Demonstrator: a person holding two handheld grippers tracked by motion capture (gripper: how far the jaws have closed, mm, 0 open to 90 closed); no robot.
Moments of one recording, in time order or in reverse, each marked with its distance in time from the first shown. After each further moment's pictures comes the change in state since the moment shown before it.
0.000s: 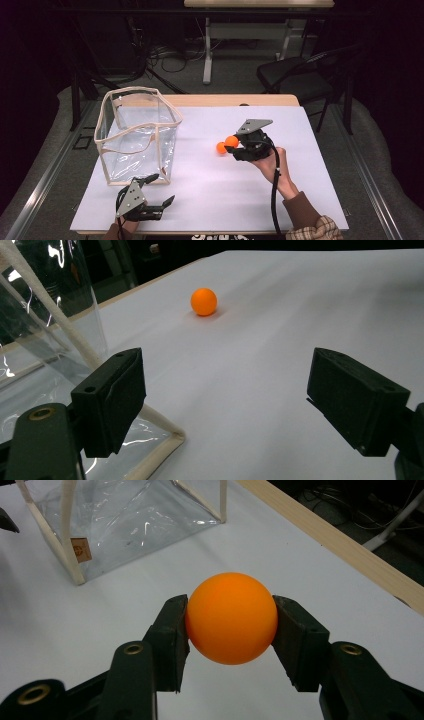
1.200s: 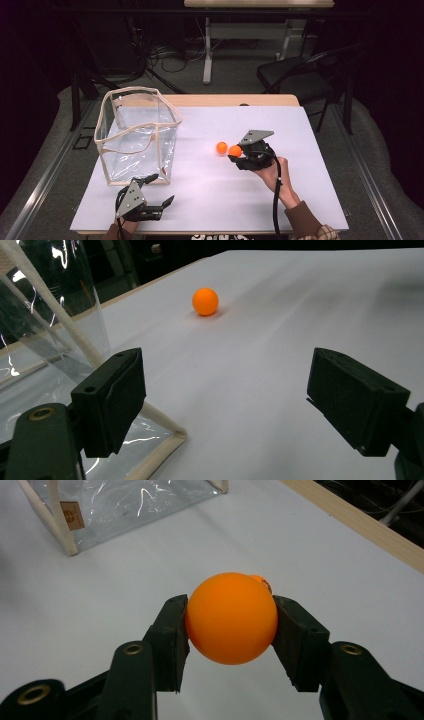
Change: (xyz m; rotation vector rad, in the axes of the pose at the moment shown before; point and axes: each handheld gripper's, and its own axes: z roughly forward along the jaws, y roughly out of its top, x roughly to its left) left arm -0.001 0.000 -0.001 -0.003 0.009 -0.001; right arm 0.005 -0.031 0.006 0.033 -0.008 0.017
